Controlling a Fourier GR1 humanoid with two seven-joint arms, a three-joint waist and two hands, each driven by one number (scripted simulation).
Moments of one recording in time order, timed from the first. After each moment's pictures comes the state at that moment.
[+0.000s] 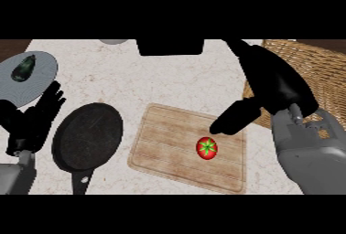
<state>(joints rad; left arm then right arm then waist) -0.16 0.48 -0.06 -1.38 0.31 0.15 0.16 -0.76 -0.27 0.28 -1.79 0.36 0.36 1.12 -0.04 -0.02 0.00</state>
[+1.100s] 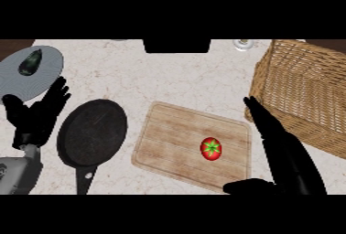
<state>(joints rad) -0.20 0.43 -0.03 -1.35 0.26 0.09 0.16 -0.12 -0.24 0.41 -2.13 0.67 0.17 0.89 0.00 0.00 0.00</state>
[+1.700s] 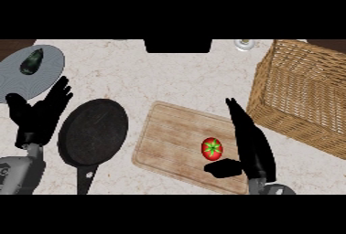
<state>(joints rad) -0.21 0.39 0.00 -1.37 0.21 0.07 0.19 -0.10 -0.10 0.40 -1.77 0.77 -0.06 0.65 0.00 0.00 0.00</state>
